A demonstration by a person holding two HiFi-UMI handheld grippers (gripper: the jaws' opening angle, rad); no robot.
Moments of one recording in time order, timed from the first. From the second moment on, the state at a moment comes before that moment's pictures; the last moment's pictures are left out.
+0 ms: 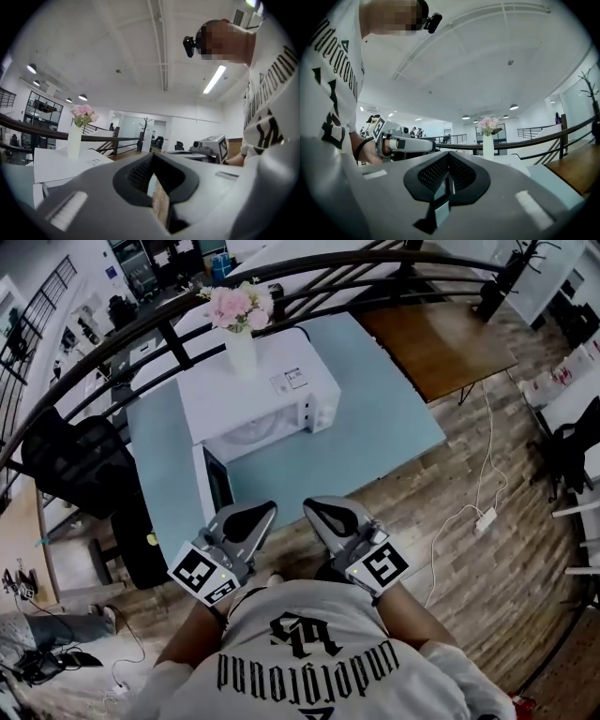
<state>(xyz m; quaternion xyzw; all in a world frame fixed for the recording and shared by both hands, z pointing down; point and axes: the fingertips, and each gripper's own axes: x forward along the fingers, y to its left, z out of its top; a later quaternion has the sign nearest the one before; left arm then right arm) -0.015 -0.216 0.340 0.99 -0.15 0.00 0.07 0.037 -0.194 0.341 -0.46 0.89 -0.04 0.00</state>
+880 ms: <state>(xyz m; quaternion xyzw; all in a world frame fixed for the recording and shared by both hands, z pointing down) 0.031 -0.309 0.372 0.93 -0.36 0.00 0.07 0.116 -0.283 0.375 -0.31 0.95 -0.05 -0.03</state>
